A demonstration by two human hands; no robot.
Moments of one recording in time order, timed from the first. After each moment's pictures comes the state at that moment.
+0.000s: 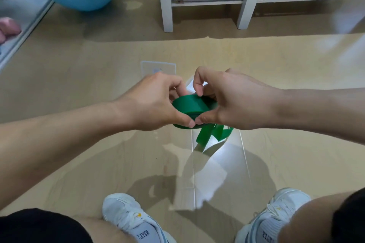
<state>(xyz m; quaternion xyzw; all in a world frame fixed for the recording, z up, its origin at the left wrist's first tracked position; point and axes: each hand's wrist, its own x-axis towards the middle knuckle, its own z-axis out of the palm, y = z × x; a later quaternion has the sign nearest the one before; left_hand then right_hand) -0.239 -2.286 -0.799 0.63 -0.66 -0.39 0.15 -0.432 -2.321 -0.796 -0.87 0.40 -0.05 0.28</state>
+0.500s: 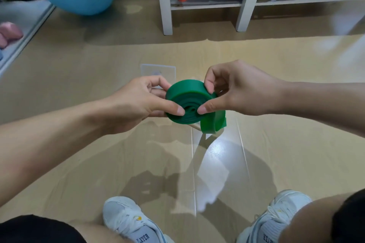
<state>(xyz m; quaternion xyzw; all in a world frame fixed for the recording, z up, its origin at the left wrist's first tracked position) -0.217 -2.290 -0.807 0.59 -0.48 -0.59 0.28 -0.447 -2.340 -0.796 -0.78 0.42 -0.13 0.45</state>
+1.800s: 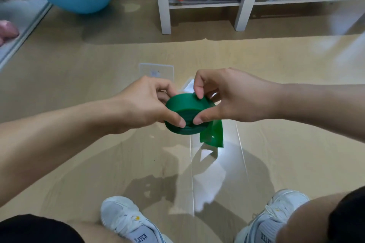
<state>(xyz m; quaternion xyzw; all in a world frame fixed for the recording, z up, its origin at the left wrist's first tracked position) -0.228 -2.286 -0.802 0.63 -0.56 -0.50 0.19 -0.441 -2.334 -0.795 -0.85 0.38 -0.06 0.36</state>
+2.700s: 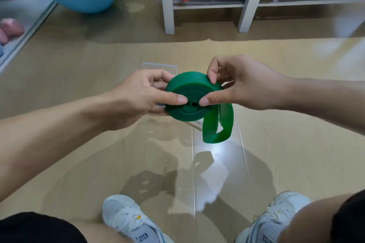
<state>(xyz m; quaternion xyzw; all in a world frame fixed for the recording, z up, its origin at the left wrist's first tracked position) -0.218 -2.290 -0.803 0.57 -0.48 -0.59 0.32 -0.448 -2.345 -0.793 -0.79 0.41 -0.14 0.43</state>
